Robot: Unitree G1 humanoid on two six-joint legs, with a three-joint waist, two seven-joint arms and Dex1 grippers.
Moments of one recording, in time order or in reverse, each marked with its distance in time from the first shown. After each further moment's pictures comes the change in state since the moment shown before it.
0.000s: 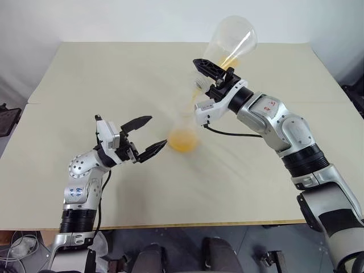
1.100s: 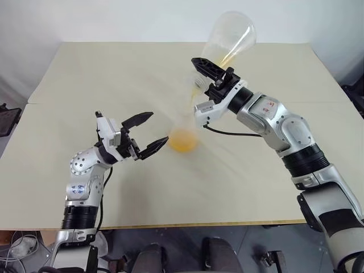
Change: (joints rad) left arm -0.032 -0.015 -0.002 0.015 0.010 -0.023 -0.002; right arm 0.000 -0.012 0.000 -0.015 -0.035 -0.040 -0.060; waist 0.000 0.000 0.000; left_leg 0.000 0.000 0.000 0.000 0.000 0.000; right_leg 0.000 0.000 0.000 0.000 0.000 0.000
